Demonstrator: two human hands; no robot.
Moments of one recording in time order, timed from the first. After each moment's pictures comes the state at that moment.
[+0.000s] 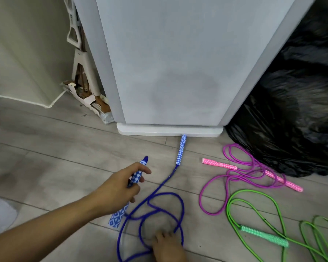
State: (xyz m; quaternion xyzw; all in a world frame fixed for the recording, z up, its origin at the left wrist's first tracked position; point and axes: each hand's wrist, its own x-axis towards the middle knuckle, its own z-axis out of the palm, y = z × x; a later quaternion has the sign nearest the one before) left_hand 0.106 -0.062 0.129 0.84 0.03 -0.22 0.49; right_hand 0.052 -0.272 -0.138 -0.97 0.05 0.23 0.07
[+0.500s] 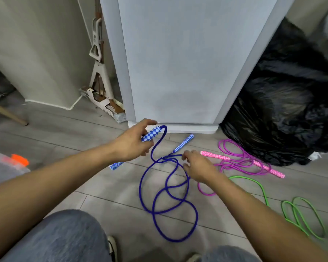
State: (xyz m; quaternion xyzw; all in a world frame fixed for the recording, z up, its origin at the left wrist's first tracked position) left_hand 0.095 -0.061 0.256 0.87 -0.03 -0.15 0.46; right_hand 0.128 -0.305 0.126 -0.97 -0.13 0.15 0.14
